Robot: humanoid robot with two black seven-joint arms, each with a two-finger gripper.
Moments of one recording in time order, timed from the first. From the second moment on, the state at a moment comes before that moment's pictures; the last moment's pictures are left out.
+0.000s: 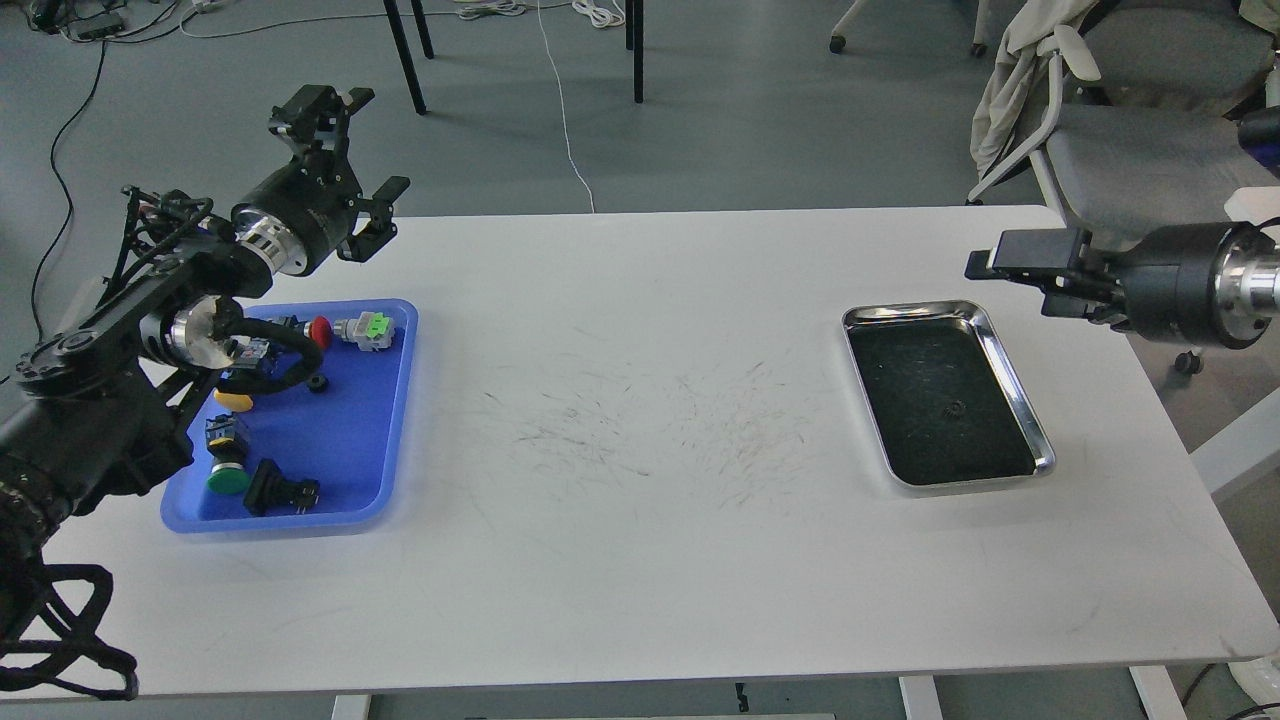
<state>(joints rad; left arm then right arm) -0.85 0.34 -0.76 -0.63 0.35 -0.32 -0.18 1.01 -1.10 0.29 1.58 -0.97 0.41 -0.26</state>
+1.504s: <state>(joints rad) -0.84 0.35 -0.74 -0.63 0.39 -0.29 -0.18 0.85 -0.63 0.15 1.05 -1.36 0.30 -0.23</state>
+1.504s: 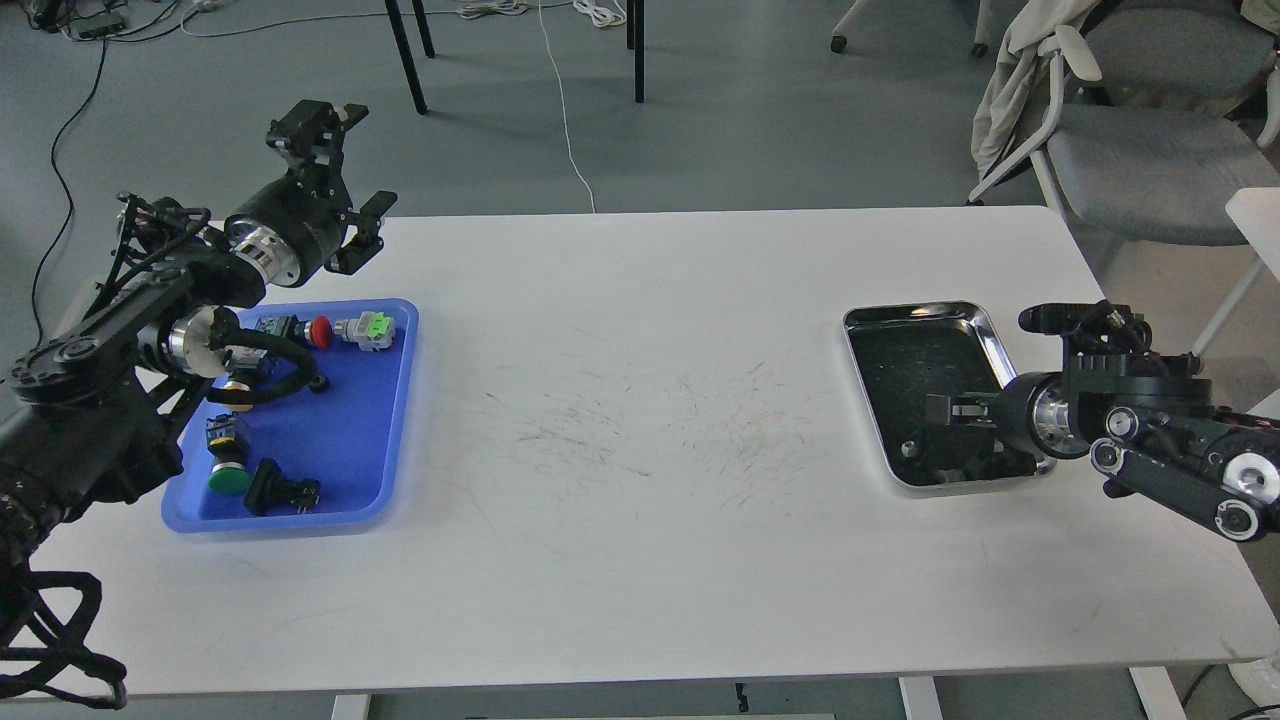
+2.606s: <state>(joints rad) -0.86 0.36 -0.74 -0.64 0.42 -0.29 -0.18 1.07 -0.67 0.15 1.19 -1.24 0.32 -0.21</state>
